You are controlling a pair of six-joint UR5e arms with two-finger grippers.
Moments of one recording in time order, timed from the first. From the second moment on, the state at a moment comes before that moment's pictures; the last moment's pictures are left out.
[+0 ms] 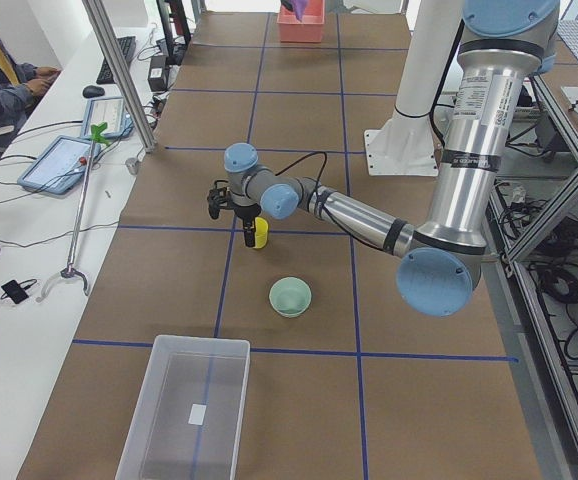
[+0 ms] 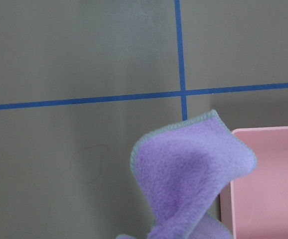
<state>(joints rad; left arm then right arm) -1.02 -1.75 -1.73 -1.79 -2.23 -0.88 1.63 -1.60 1.96 -1.95 2.36 0.01</state>
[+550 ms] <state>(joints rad) -0.97 -1.77 -1.68 -1.80 -2.20 -0.89 1.68 -1.62 1.91 -1.95 2.33 -0.12</state>
